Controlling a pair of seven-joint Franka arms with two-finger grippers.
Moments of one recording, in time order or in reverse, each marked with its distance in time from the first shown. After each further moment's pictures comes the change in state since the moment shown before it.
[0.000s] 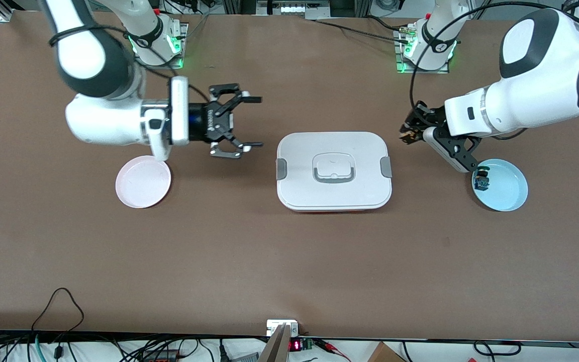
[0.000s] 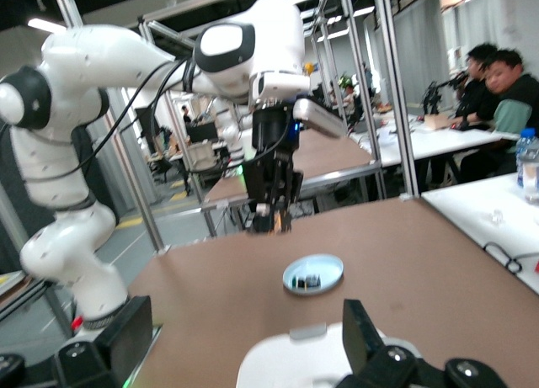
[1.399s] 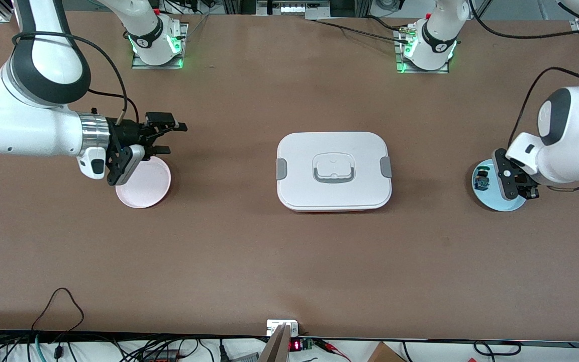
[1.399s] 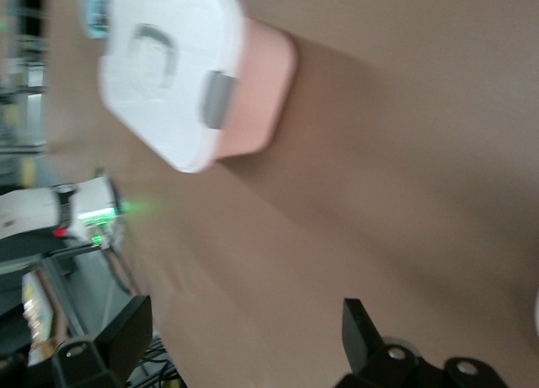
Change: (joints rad) left arm 0.316 0.212 0.011 -0.121 0.645 0.302 1.018; right arm -0.054 -0.024 -0.161 0.060 -0.903 -0.209 1.342
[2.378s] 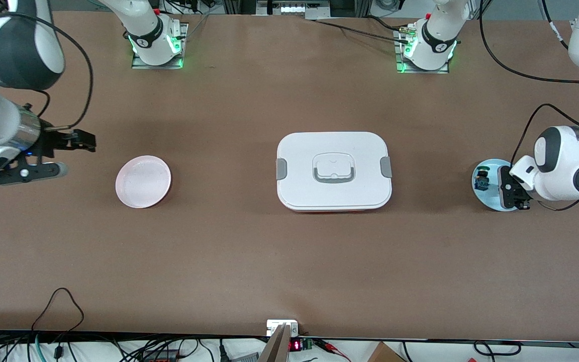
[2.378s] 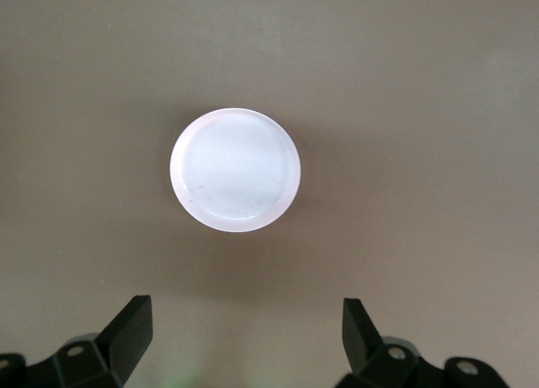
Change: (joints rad) left arm 0.143 0.245 -0.001 -0.015 0.079 0.202 0.111; right arm -0.095 -0.009 -0.016 0.217 -0.673 -0.125 0.307
